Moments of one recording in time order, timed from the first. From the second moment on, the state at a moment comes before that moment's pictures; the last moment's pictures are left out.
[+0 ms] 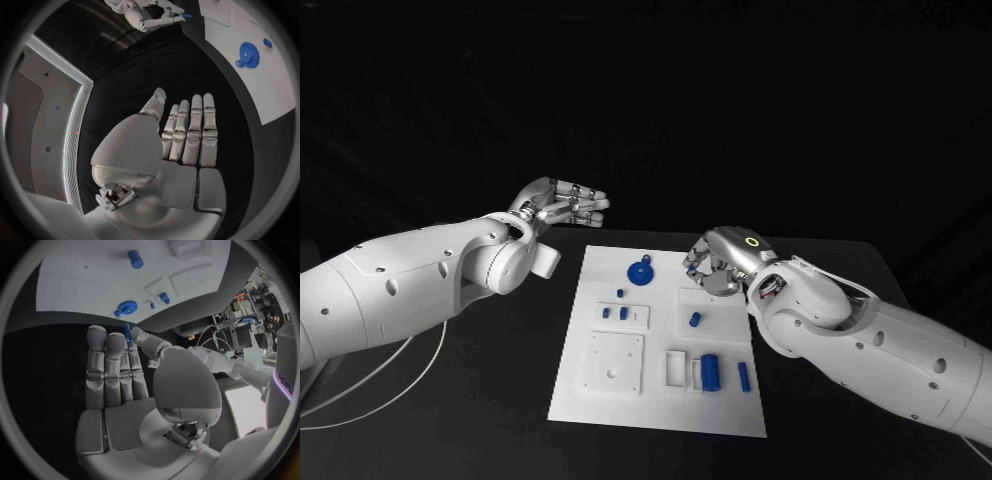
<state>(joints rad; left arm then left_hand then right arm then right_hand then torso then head) 1.31 -0.75 -0.11 1.27 -0.27 -0.29 0.29 1.38 0.03 0.01 -0.05 0.05 1.03 0.14 0.06 0.06 1.13 0.13 0.06 0.06 1.19 0.11 0.06 0.08 0.07 1.11 0.10 0.07 0.12 0.87 -0.72 0.31 1.55 -1.88 -0.36 -0.24 1.27 -0.15 0.69 -0.19 0.05 1.29 0.07 0.06 0.09 1.37 0.02 0.06 0.06 1.40 -0.07 0.80 0.75 0.10 1.47 -0.09 0.33 1.29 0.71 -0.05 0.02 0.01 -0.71</state>
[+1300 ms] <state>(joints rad) 1.30 -0.69 -0.12 1.24 -0.26 -0.29 0.27 1.36 0.03 -0.01 -0.02 0.05 1.03 0.14 0.06 0.06 1.13 0.13 0.06 0.06 1.18 0.12 0.06 0.08 0.07 1.11 0.10 0.07 0.10 0.81 -0.49 0.13 1.42 -1.89 -0.38 -0.17 1.27 -0.14 0.68 -0.19 0.05 1.29 0.07 0.06 0.10 1.37 0.02 0.06 0.06 1.41 -0.07 0.79 0.75 0.10 1.47 -0.09 0.33 1.30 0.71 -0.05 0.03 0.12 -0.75</state>
